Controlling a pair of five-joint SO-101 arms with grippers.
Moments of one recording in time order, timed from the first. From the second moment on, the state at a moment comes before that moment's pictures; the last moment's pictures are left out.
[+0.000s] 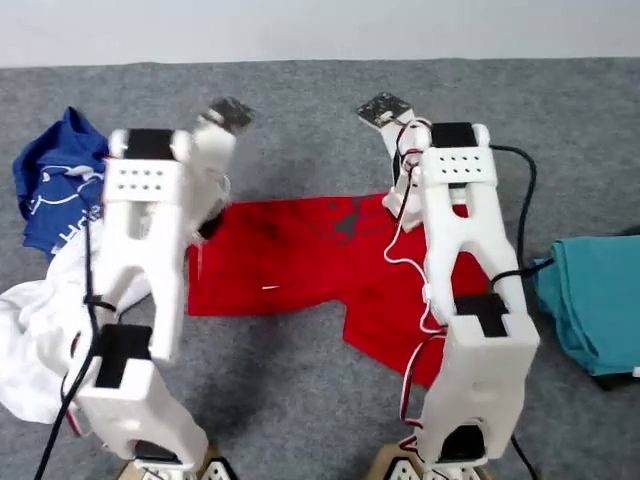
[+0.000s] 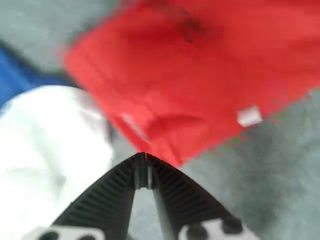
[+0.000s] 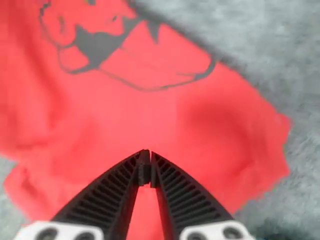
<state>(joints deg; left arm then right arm) 0.8 12.9 -7.4 98.7 -21.9 -6.2 25.3 -22.9 88.2 31.9</state>
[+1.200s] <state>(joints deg) 0.4 8.0 17.1 90.0 -29.1 -2.1 18.0 -22.9 99.8 31.9</state>
